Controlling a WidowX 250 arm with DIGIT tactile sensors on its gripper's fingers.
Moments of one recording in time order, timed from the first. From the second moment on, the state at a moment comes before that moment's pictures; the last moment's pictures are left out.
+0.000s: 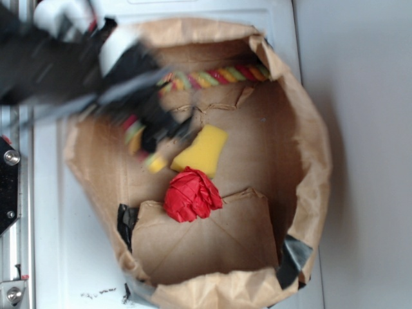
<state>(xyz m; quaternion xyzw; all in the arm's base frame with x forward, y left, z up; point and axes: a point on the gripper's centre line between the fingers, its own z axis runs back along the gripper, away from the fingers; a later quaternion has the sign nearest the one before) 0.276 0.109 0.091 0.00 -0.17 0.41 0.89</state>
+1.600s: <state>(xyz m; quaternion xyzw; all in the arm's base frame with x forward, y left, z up) 0.298 0.049 0.158 -0.02 -0.15 0.07 0.99</state>
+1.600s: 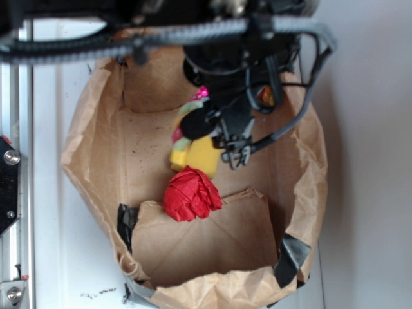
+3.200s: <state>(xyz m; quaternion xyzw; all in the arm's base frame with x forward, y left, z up) 0.262 -0.008 0.182 -0.01 -0.12 0.09 0.99</state>
